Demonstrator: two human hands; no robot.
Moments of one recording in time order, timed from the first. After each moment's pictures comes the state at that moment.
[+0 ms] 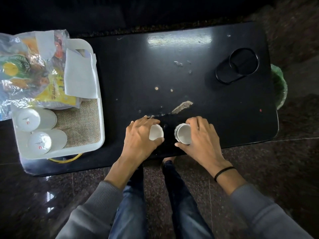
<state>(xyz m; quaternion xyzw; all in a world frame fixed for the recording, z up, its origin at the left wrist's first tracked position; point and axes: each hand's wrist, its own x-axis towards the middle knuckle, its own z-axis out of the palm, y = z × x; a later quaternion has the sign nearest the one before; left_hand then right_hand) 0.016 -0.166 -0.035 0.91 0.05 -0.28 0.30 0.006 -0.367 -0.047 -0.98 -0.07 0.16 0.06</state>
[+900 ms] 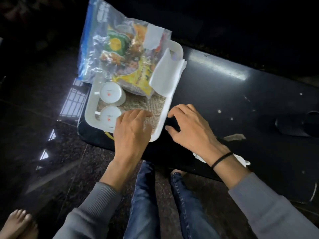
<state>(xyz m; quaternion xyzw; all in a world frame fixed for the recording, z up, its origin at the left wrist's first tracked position) -0.024 -0.005 -0.012 0.94 0.25 -0.06 0.25 0.074 -0.152 0.001 -0.91 -0.32 0.24 0.12</state>
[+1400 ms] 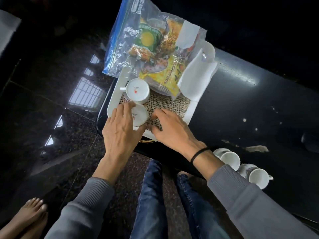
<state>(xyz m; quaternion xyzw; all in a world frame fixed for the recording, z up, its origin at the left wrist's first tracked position) -0.064 0.074 -0.049 0.94 0.29 0.00 0.15 0.041 -0.048 -0.037 -0.86 -0.32 0.36 0.19</state>
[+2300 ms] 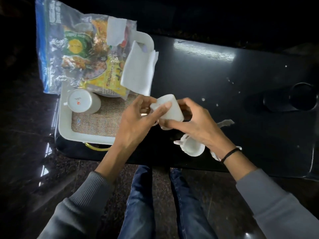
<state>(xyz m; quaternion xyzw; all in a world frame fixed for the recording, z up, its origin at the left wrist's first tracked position) 0.037 -0.039 -0.017 0.74 0.30 -0.14 0.58 0.091 -0.218 -0.015 -0.82 -0.01 0.36 0.44</state>
